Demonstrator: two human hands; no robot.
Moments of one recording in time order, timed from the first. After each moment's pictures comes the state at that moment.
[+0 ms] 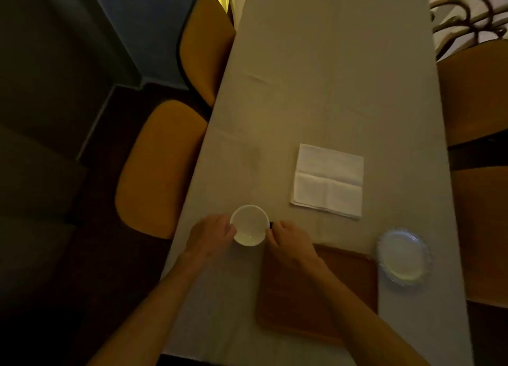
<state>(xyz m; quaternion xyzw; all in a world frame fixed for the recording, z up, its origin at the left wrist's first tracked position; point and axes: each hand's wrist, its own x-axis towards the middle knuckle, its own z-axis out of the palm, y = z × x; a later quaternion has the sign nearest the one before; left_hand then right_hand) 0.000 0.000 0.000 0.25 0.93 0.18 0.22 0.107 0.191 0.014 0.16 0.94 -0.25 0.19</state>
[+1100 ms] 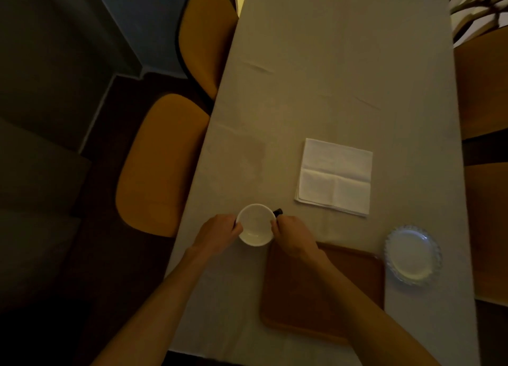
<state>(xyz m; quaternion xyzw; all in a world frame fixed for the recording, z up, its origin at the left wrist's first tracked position) -0.012 0.011 -0.010 0.23 0.90 0.18 0.33 0.082 0.195 0.011 0.22 0.90 -0.30 0.24</state>
